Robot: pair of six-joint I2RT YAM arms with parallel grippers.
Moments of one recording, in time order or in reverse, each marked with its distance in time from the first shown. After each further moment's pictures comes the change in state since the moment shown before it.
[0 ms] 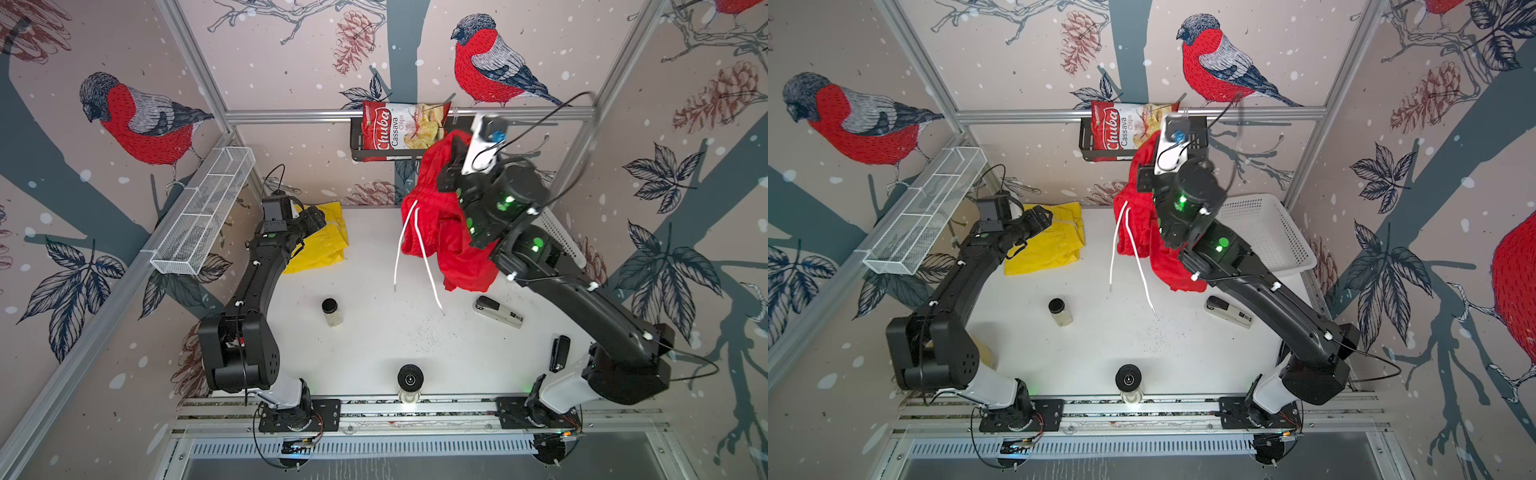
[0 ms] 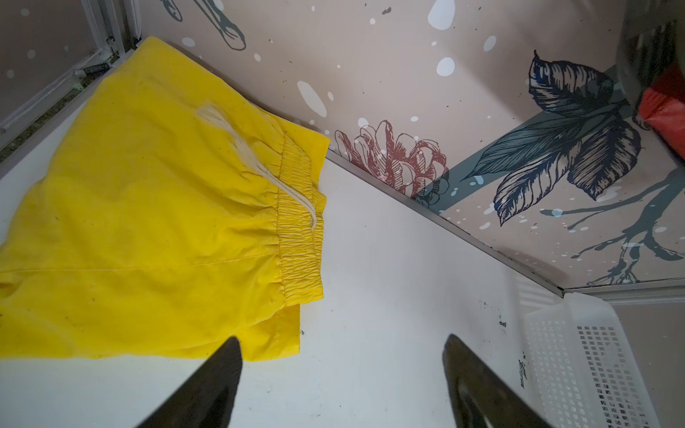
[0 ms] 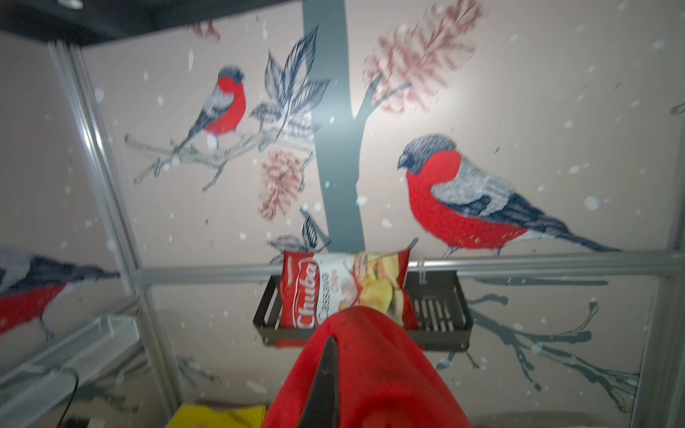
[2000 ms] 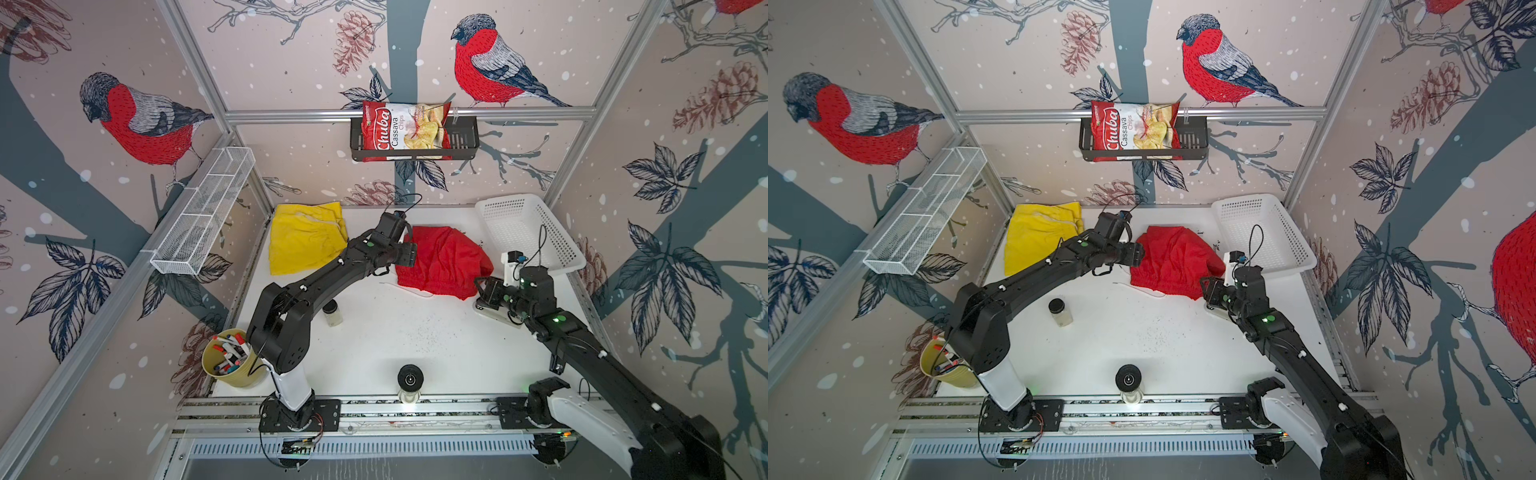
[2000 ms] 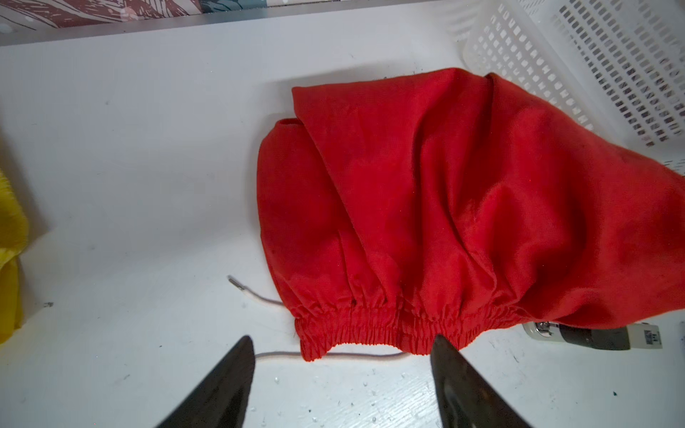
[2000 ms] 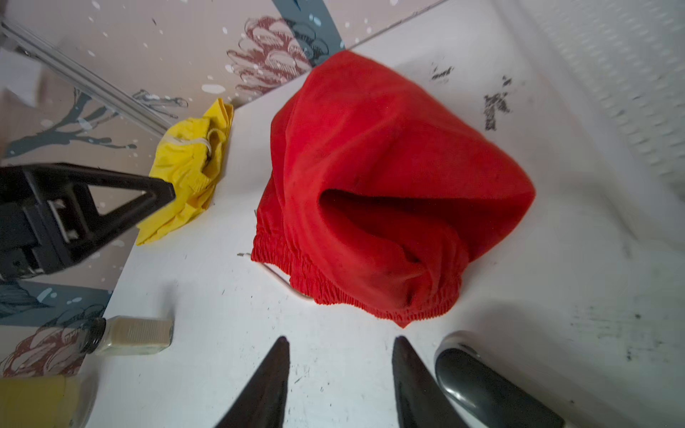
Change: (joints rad) left arm -0.726 0.206 0.116 -0.132 -0.261 0.198; right arm -0.665 -0.644 -1.310 -0.067 -0.902 0.588
